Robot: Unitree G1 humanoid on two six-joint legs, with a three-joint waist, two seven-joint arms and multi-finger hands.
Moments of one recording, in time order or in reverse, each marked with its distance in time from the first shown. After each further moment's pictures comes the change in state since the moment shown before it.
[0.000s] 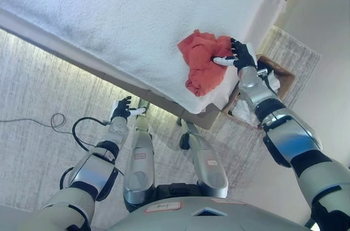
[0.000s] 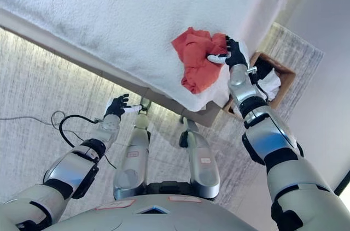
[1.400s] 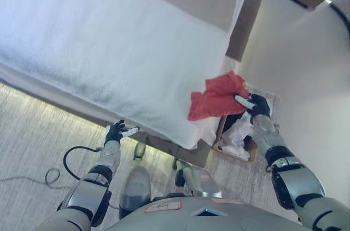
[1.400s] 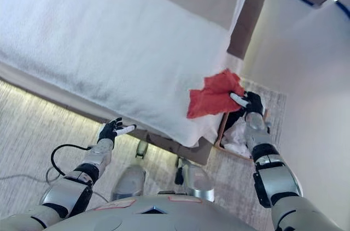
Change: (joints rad) left arm 0.278 0.020 0.194 -0.091 -0.045 -0.006 -0.050; right arm 0.570 -0.033 -0.448 -0.233 0.129 -0.035 0.026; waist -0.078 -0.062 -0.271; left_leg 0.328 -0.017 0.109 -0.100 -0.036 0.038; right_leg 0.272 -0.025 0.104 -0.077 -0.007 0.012
